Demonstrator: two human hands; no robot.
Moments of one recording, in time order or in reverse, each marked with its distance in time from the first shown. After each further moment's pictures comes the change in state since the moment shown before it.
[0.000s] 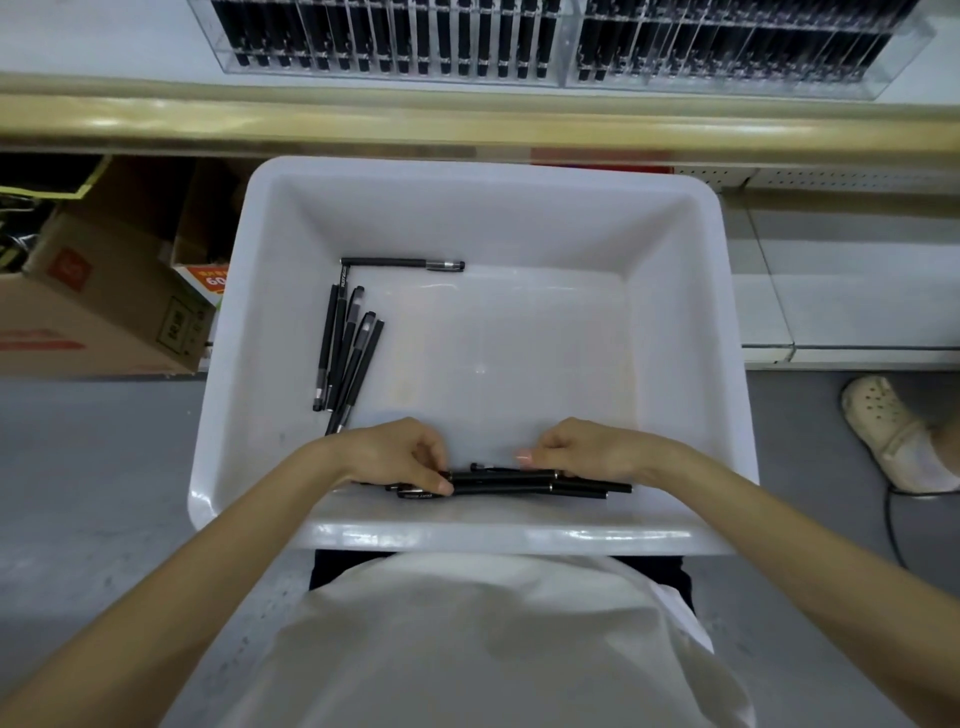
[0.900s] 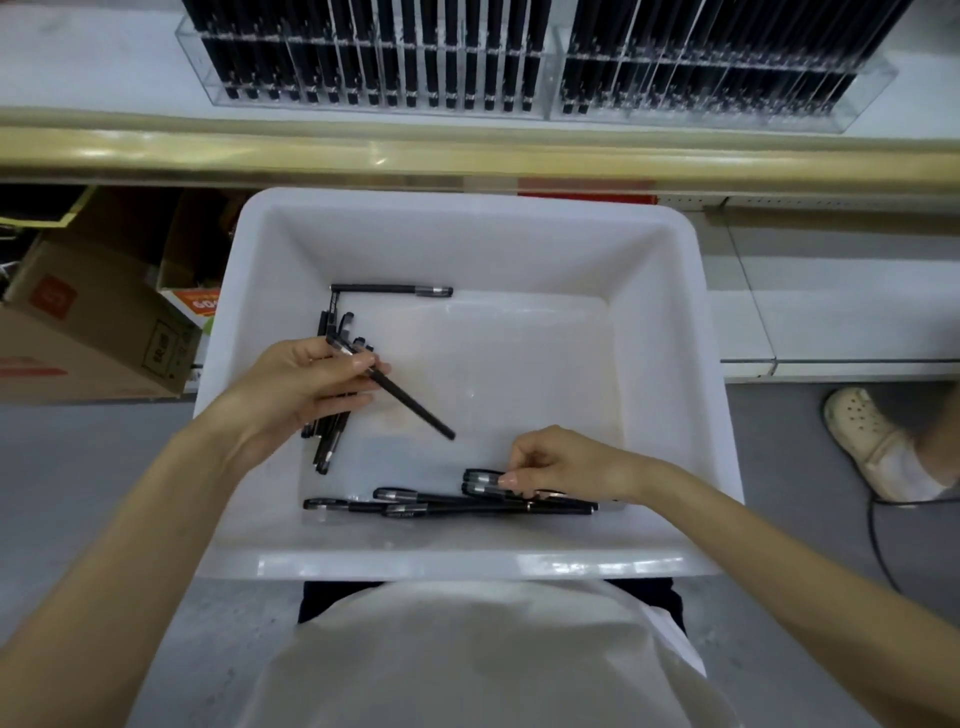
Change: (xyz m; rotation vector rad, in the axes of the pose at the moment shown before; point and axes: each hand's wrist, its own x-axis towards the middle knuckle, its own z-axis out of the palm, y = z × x) left_hand -0.046 0.019 -0.066 -0.808 0.506 0.177; right_hand 0.000 -0.009 -0.005 0.201 0.028 -0.206
